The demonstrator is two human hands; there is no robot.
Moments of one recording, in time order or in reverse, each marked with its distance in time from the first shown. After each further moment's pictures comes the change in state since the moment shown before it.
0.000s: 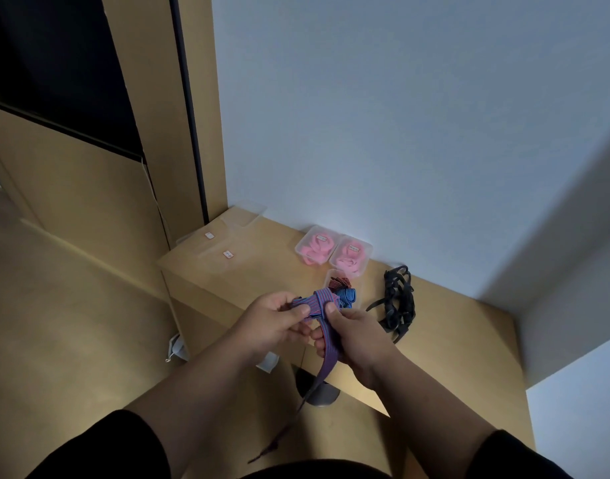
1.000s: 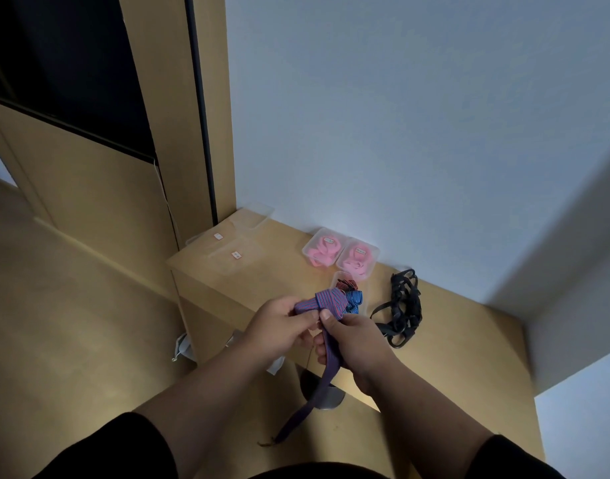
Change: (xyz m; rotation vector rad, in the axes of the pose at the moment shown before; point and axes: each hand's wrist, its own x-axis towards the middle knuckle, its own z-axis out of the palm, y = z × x) left_hand -0.003 -0.012 0.000 0.110 0.070 0.064; right_hand -0.005 0.006 0.013 -0.055 0.049 -0.046
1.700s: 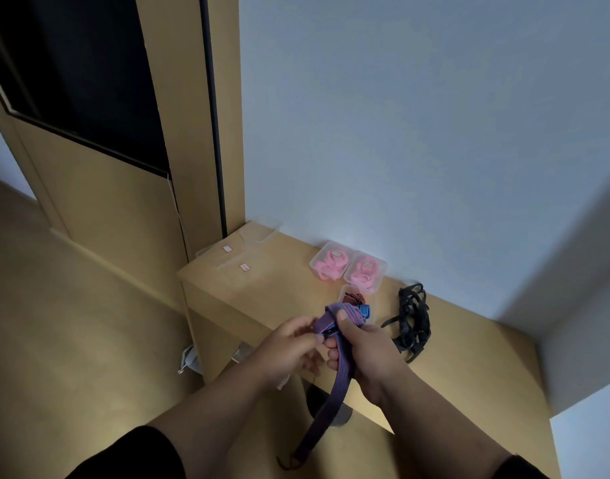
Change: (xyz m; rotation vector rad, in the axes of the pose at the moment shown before) left_hand -0.007 -0.013 -0.001 -0.137 -0.092 -0.092; right_hand 0.002 -0.006 0.000 0.179 0.023 0.052
